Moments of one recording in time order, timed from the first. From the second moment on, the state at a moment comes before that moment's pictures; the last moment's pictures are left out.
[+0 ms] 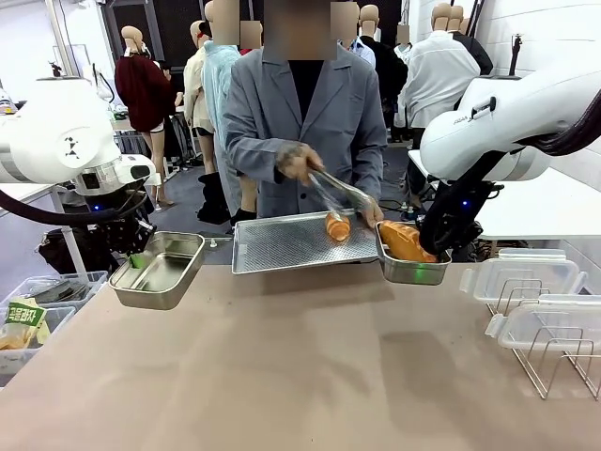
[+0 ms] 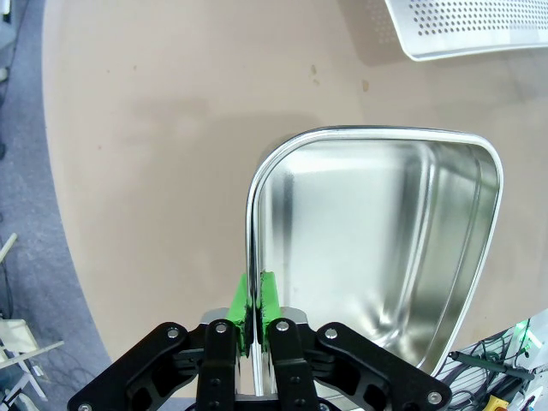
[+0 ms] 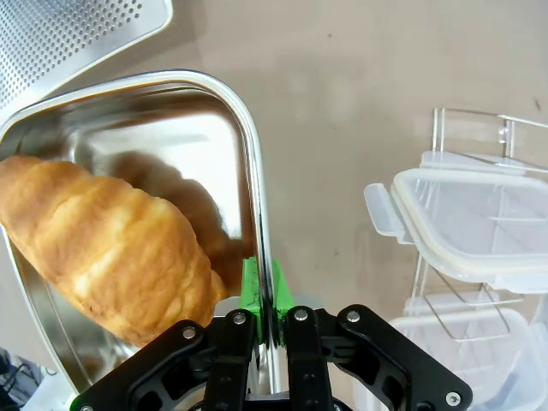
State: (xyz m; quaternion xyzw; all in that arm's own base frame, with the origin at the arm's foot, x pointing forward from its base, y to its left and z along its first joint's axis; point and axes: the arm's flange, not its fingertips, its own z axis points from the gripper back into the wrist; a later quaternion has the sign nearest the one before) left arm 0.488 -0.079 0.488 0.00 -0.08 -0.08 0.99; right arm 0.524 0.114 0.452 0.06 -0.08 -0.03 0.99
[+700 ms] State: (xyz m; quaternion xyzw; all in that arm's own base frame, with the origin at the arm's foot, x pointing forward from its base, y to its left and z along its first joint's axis) left arm 0.488 -0.079 0.488 0.00 -0.08 -0.08 0.99; right arm 0.524 0.114 0.452 0.06 -0.08 -0.03 0.99
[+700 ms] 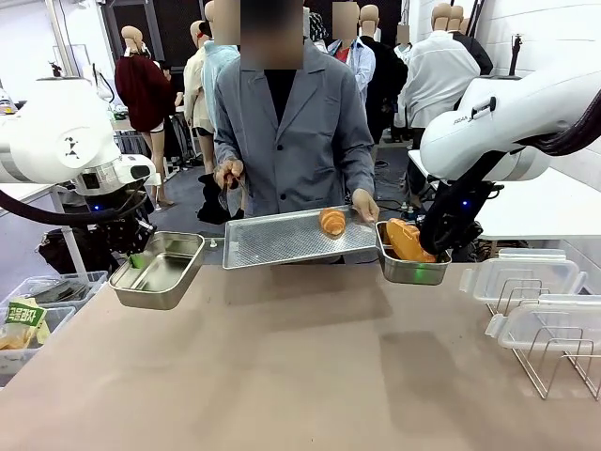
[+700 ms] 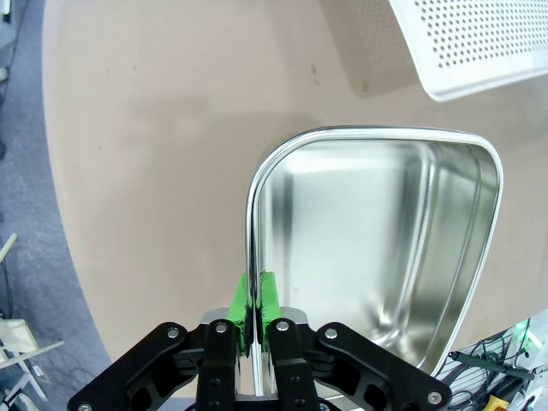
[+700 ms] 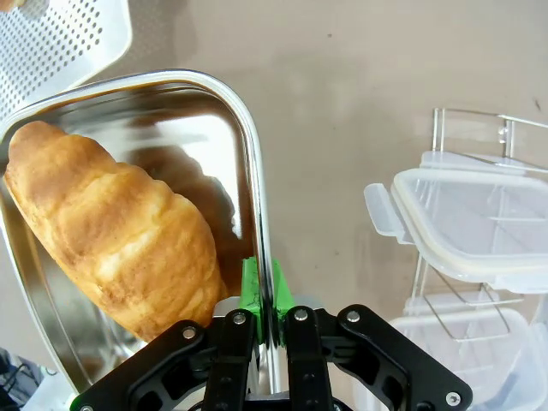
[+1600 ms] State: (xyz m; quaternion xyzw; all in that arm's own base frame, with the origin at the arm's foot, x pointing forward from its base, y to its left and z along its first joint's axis) left arm 0.488 -0.079 0.488 0.00 -0.08 -0.08 0.99; right arm 0.524 0.114 0.452 0.06 -0.08 -0.03 0.99
